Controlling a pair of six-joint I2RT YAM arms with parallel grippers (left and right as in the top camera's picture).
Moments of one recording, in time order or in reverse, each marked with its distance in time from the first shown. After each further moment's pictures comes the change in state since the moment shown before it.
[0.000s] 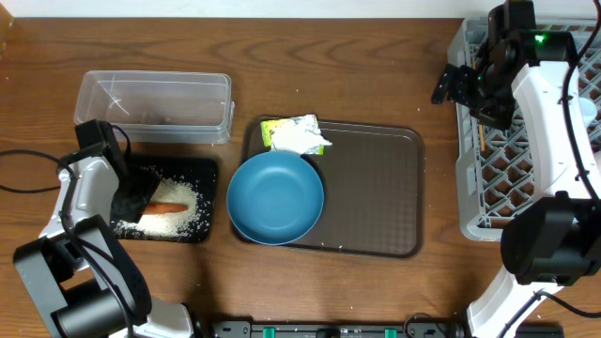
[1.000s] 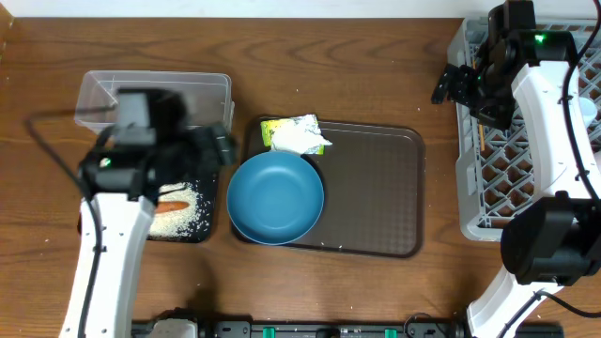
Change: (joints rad) left arm -0.508 -0.380 0.305 -0.262 0.306 0.431; right arm 0.000 0.000 0.000 0.000 0.000 0.000
